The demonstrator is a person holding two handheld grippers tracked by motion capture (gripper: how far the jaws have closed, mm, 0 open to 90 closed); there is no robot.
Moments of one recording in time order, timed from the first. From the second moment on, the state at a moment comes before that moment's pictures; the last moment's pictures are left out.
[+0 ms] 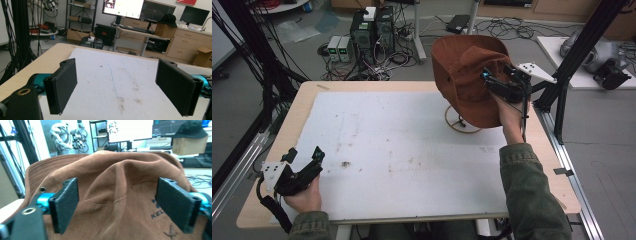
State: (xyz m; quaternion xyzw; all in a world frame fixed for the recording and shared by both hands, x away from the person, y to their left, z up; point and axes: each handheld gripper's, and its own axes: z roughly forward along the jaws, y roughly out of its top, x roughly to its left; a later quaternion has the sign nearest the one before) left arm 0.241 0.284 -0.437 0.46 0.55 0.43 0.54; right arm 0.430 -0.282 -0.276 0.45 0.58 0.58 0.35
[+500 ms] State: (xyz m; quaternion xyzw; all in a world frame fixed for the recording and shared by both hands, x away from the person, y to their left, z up) left arm 0.240 0.282 -0.436 0.46 0.55 0.44 0.54; right arm 0.396 -0.310 -0.258 0.48 0.55 0.56 0.40
